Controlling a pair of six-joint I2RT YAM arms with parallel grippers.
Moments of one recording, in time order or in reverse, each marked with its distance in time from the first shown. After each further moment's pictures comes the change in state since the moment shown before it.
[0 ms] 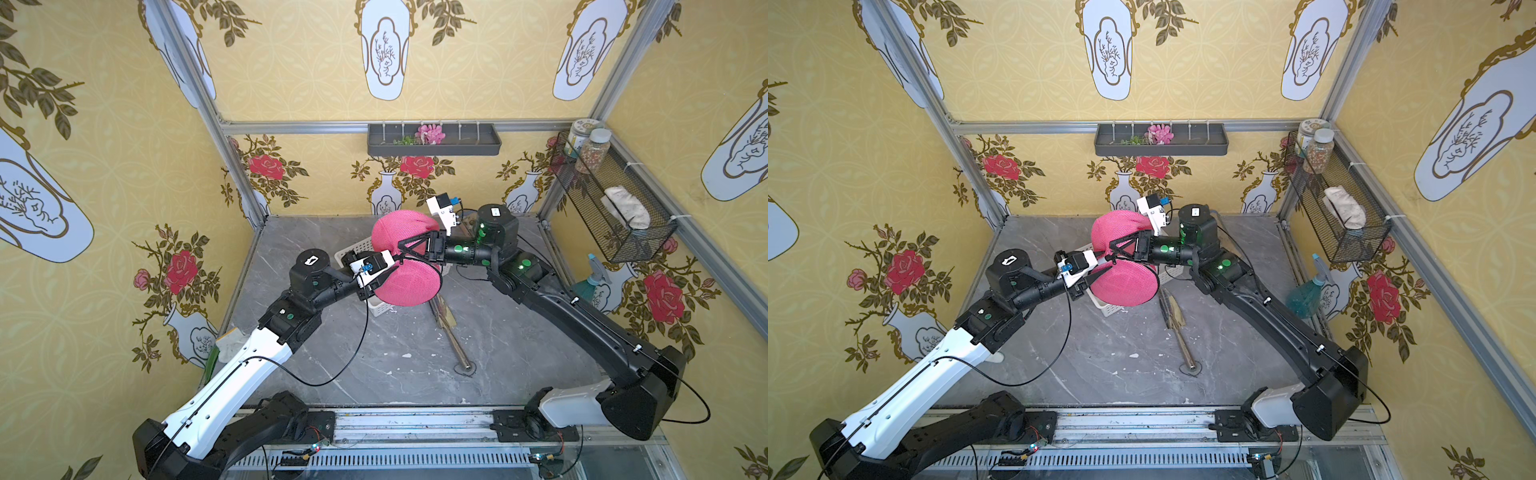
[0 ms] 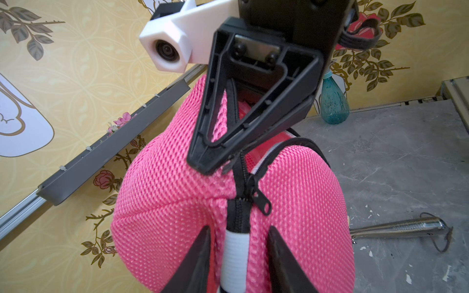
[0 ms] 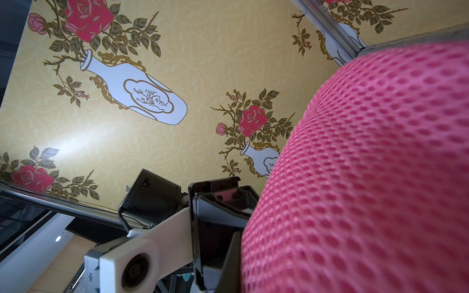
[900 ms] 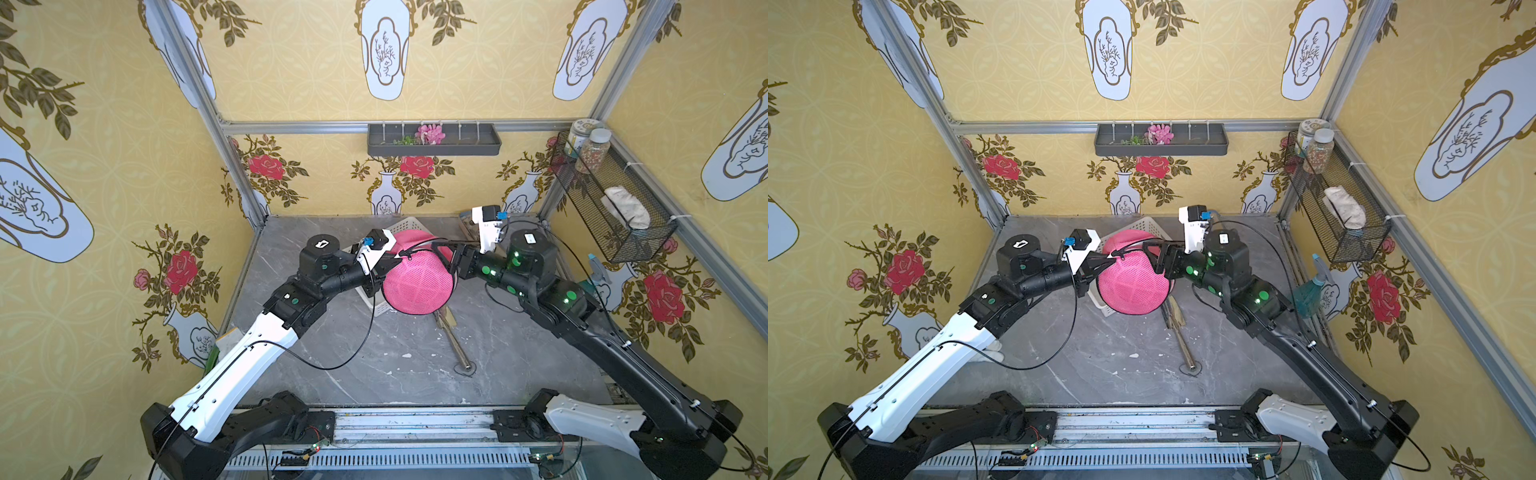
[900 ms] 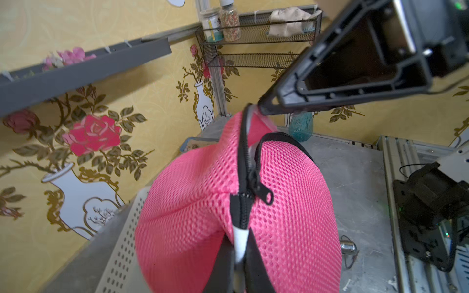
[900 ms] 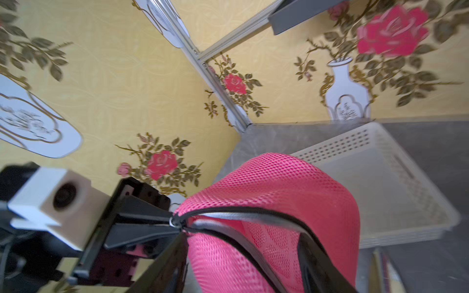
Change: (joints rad) left arm -0.002 0.107 0.146 -0.168 0.051 -0.382; right arm 0.047 -0.319 -0.193 -0.205 0.640 -0.392
